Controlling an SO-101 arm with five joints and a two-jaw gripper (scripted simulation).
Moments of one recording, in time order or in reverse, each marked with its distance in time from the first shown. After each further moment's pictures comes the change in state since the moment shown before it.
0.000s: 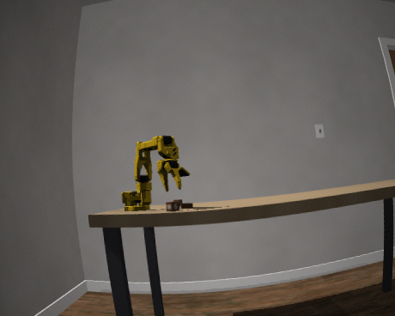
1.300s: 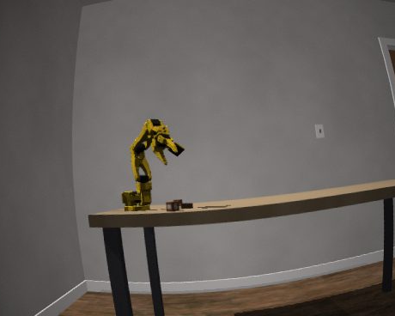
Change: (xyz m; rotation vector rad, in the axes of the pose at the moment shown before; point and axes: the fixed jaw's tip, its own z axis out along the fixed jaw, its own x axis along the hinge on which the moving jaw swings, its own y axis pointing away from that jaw) arm 0.001 -0.004 -0.086 0.477 0.086 0.003
